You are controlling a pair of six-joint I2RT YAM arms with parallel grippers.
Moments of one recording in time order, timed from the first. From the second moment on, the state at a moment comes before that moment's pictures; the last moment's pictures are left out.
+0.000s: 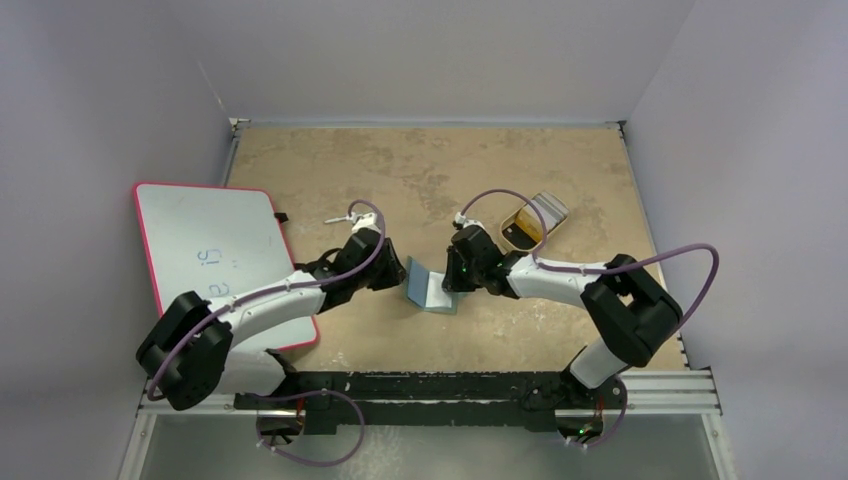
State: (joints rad) left arm -0.74 1.31 0.64 -0.09 -0.12 -0.85; right arm 0.76 1.58 0.76 -0.10 0.04 0.68
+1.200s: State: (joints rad) left arm -0.71 1.33 0.59 0.05 0.05 -0.85; right arm 0.75 1.57 0.78 0.04 -0.09 0.62
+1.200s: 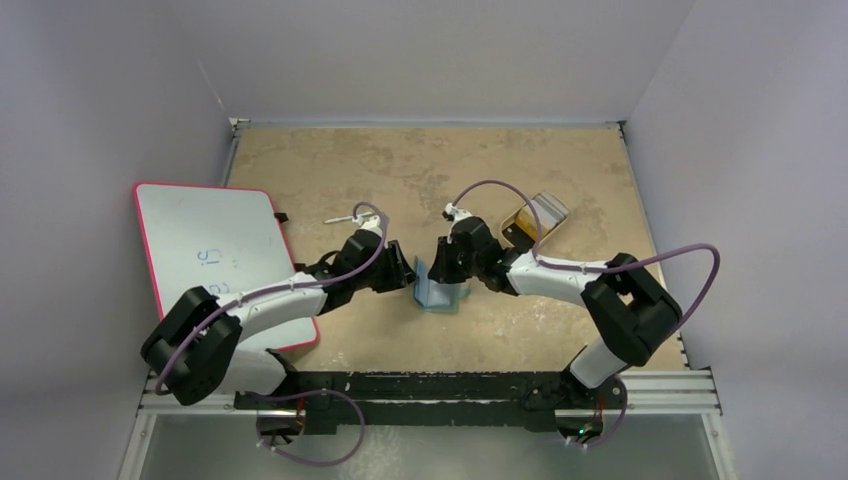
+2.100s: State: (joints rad) left arm -0.71 1.32 0.59 0.06 0.05 -0.85; right arm 0.75 1.62 0.78 0.11 -0.15 0.62
